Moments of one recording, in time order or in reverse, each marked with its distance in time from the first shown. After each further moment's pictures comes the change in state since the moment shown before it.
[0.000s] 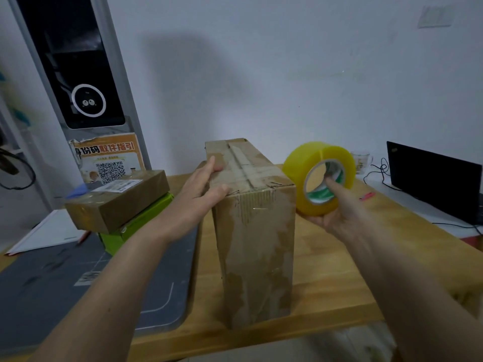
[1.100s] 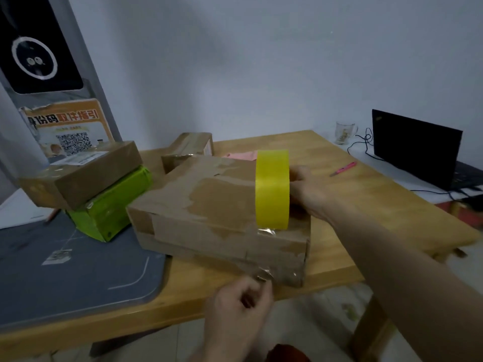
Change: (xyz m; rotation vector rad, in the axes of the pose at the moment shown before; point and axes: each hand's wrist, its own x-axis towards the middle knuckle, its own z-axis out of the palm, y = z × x) left_hand -0.119 -0.041 0.190 -0.027 0.298 -0.025; right_hand 0.037 0.029 -0.032 -0.675 -0.441 -0.342
